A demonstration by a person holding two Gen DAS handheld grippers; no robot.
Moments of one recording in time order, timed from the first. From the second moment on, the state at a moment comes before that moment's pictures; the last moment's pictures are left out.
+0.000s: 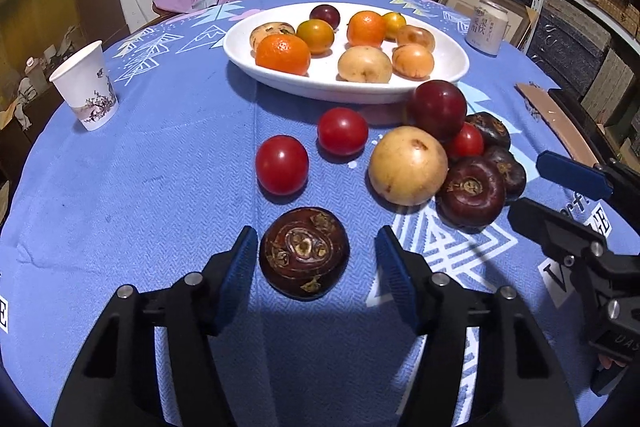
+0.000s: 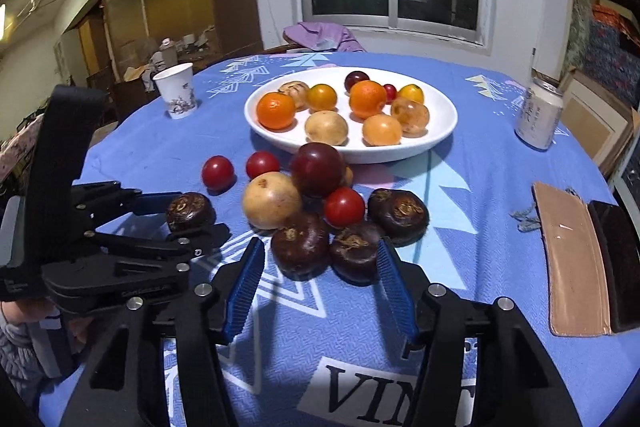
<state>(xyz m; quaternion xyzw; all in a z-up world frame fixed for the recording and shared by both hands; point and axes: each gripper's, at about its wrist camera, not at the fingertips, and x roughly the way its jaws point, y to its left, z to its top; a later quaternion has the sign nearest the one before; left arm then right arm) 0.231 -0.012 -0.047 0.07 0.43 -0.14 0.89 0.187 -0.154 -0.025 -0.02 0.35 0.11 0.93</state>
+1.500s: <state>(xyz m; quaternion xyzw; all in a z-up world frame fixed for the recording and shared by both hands) 0.234 0.000 -0.044 0.03 0.43 -0.12 0.89 0.215 -0.135 -0.038 -0.02 0.40 0.16 0.90</state>
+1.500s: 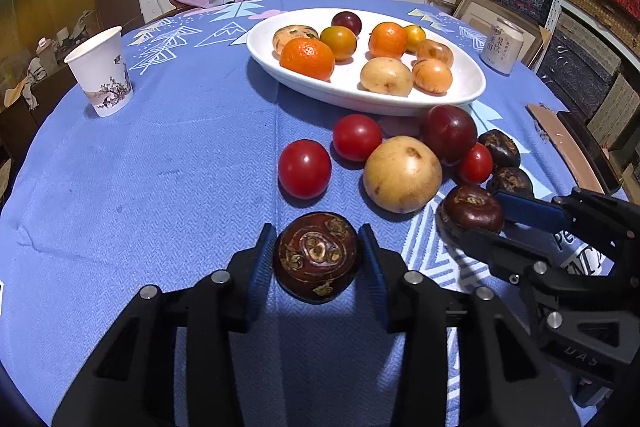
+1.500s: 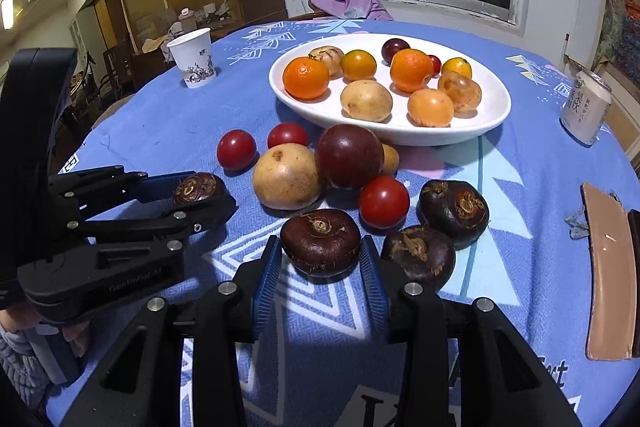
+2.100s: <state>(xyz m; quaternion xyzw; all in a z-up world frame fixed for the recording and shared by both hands) 0.254 -0.002 0.073 0.00 0.31 -0.13 0.94 0.215 -0.212 0.075 0.09 0.26 0.11 0.95</state>
